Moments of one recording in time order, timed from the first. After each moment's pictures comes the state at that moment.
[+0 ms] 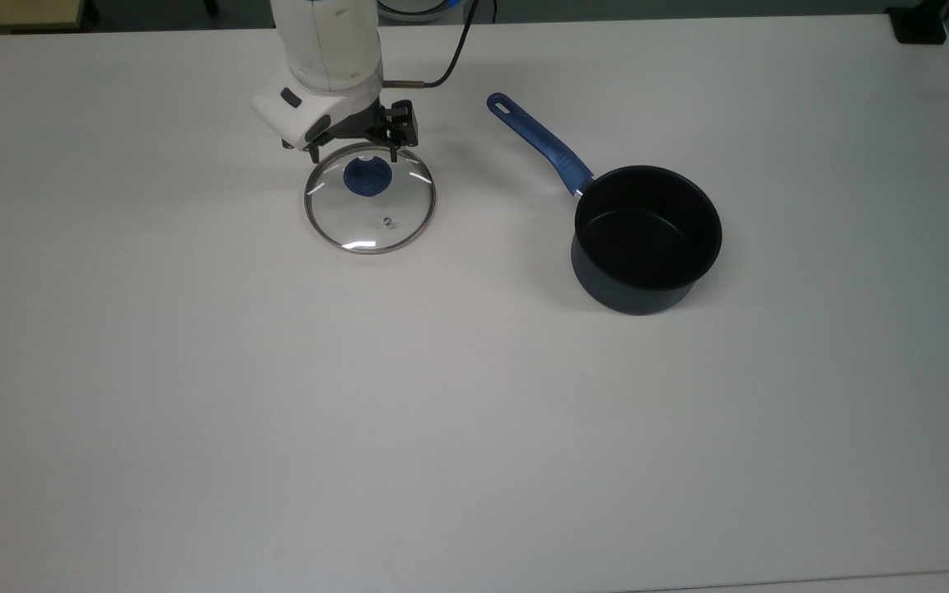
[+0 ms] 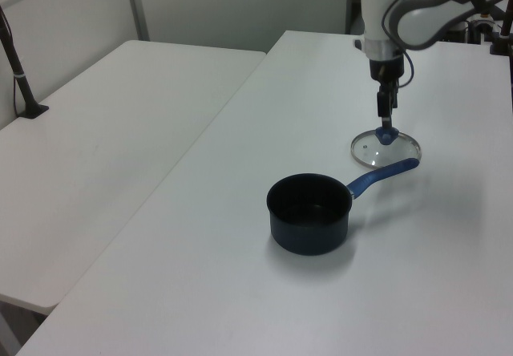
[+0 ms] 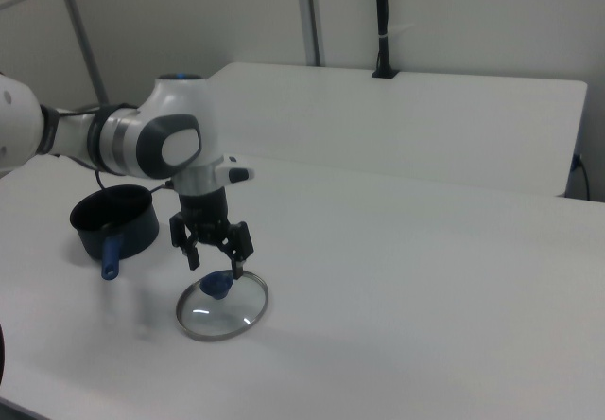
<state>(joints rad) 0.00 0.09 -0.03 -2.06 -0.07 2.02 -0.08</state>
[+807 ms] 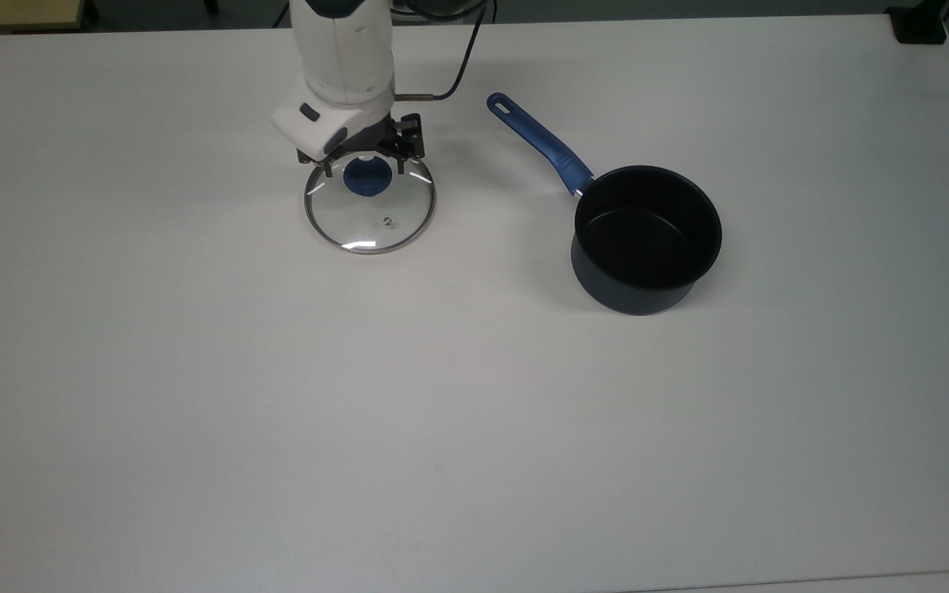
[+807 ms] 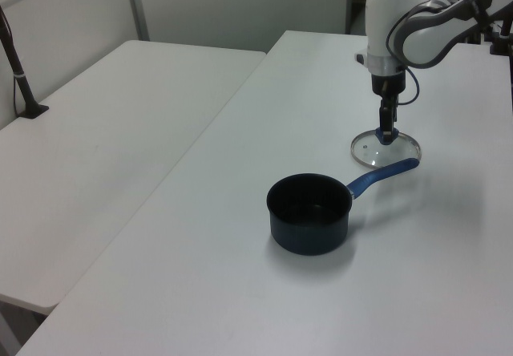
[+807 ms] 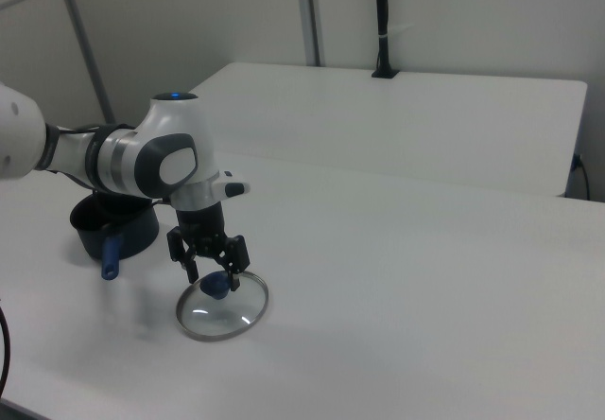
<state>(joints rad) 0.02 0.11 -0.03 -2.13 -0.08 2.12 -0.09</state>
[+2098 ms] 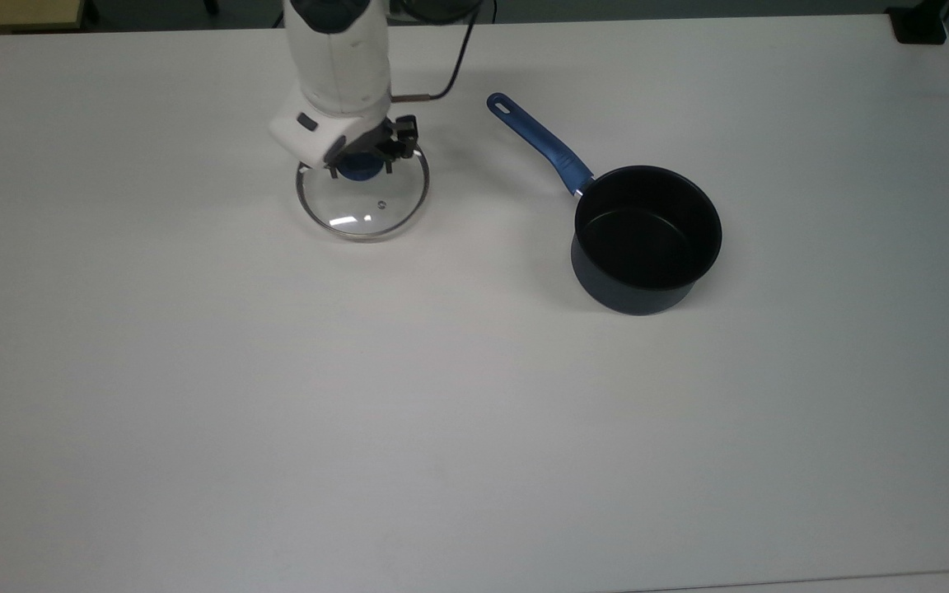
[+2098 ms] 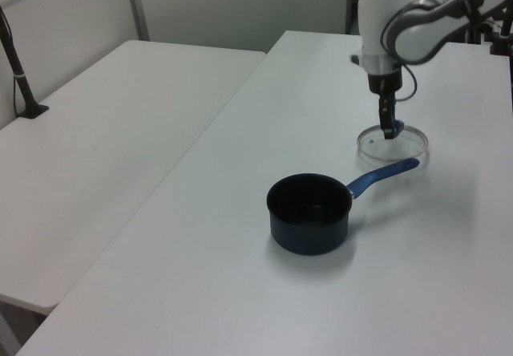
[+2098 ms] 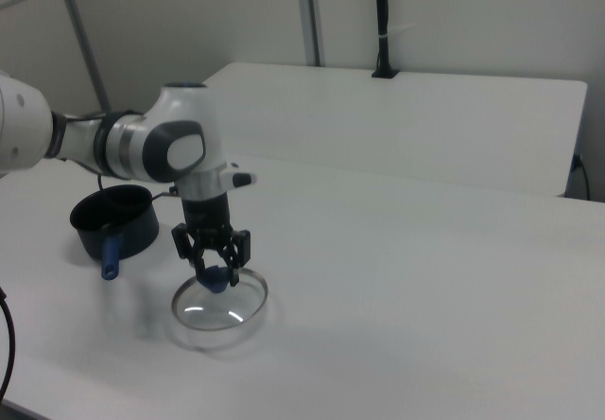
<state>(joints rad) 0.03 0.13 -0.05 -2.05 -0.08 2.02 -0.16</state>
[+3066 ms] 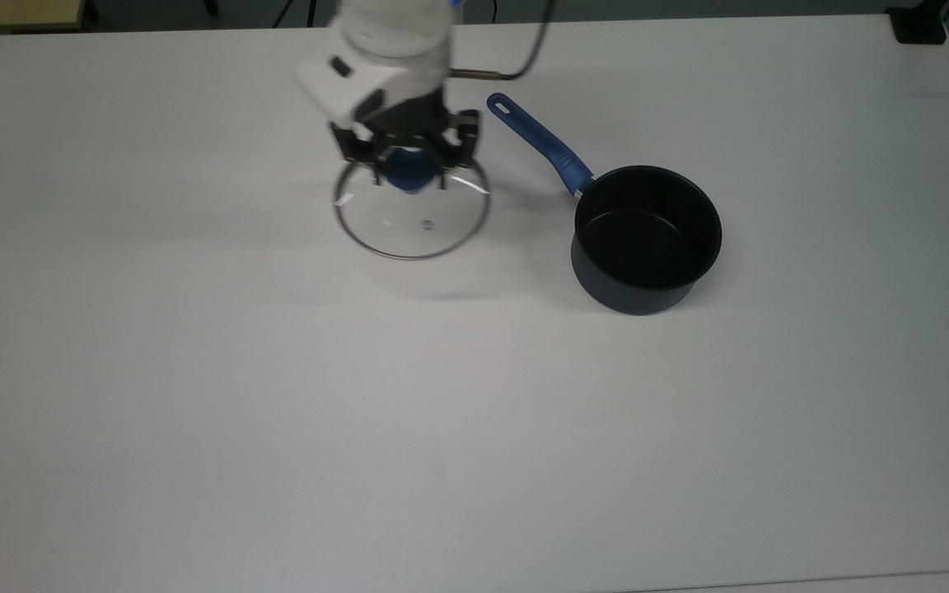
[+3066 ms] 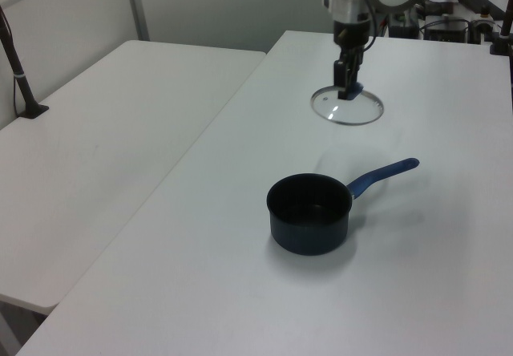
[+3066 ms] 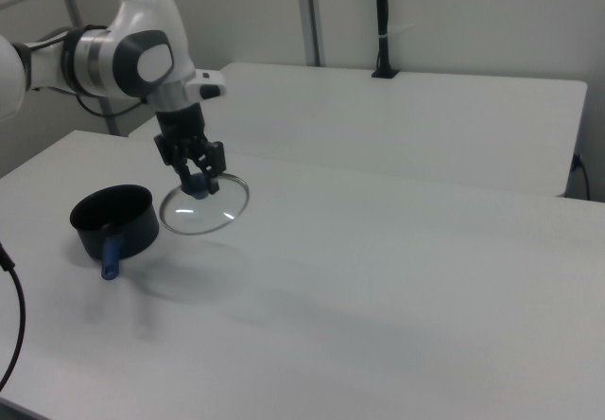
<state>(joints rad) 0.17 0.19 -0.08 -1.70 -0.02 1.91 0.13</state>
